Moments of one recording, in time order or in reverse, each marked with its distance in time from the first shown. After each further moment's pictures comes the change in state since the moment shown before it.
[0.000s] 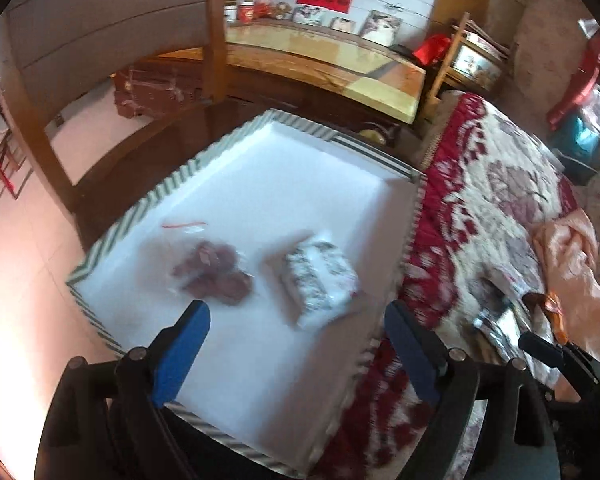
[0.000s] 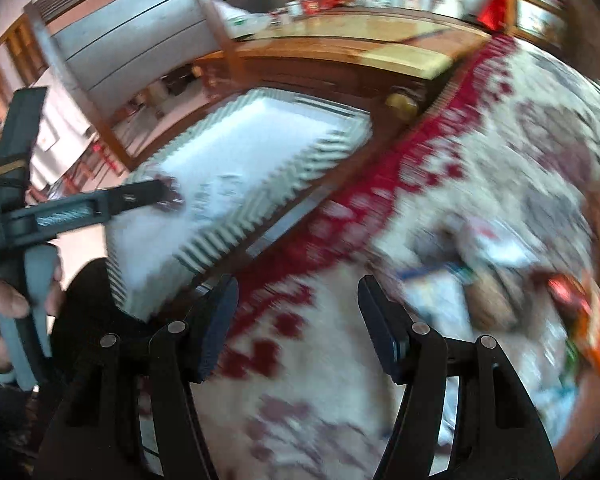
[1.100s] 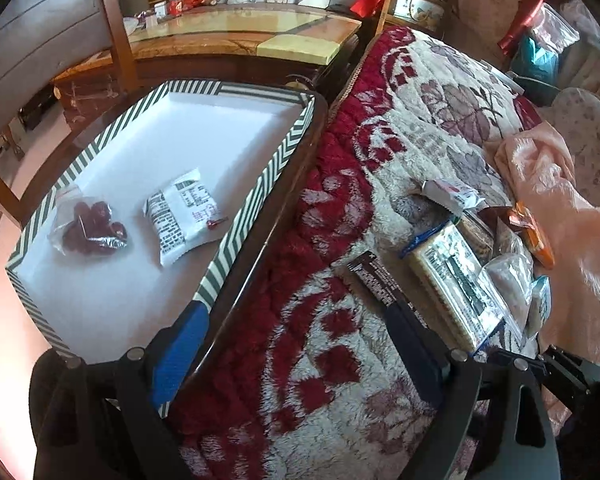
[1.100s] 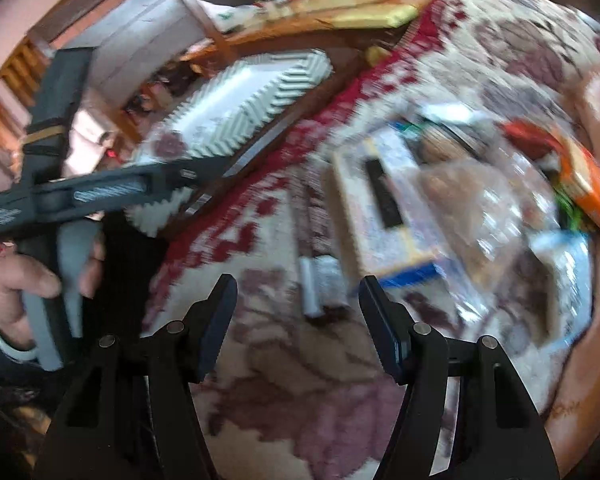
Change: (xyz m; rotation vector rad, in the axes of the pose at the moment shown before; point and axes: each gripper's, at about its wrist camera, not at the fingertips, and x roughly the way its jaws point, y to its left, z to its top) left arm 0.007 -0.093 -0.051 0.184 0.082 -0.037; right arm -0.030 -0.032 -0.077 0.084 0.041 0.140
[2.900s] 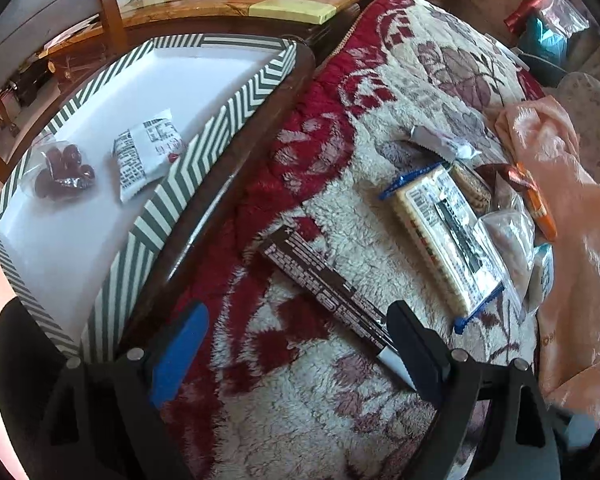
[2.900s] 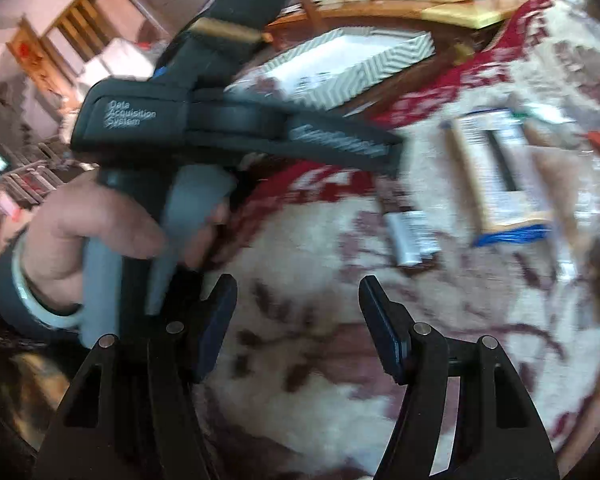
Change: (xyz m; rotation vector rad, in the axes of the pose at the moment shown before) left arm 0.019 -0.021 -0.026 -0.031 0.122 -0.008; right arm -0.002 0.044 -0.040 -0.141 0.065 0.105
